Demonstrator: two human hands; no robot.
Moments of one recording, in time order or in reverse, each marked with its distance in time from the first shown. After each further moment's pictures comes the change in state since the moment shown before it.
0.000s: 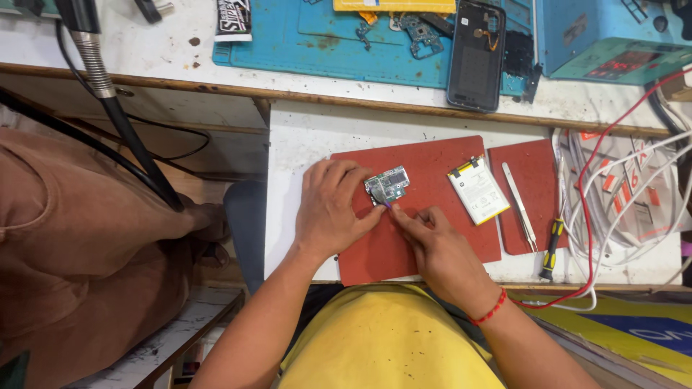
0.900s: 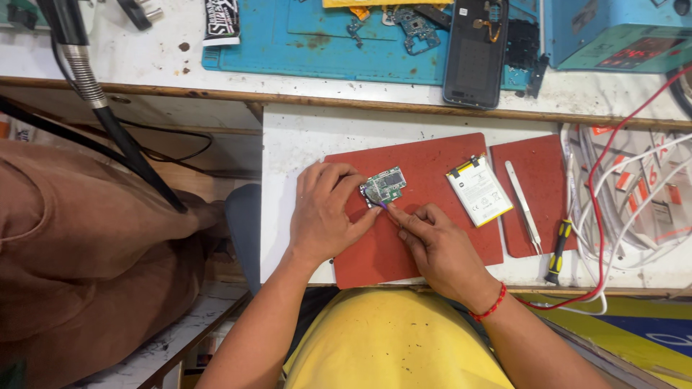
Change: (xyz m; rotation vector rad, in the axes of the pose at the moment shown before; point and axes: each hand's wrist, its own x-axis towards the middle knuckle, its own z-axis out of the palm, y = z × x) left_hand 0.001 0.003 0.001 0.040 -0.042 0.003; right_hand 0.007 0.011 -0.003 0.112 -0.033 0.042
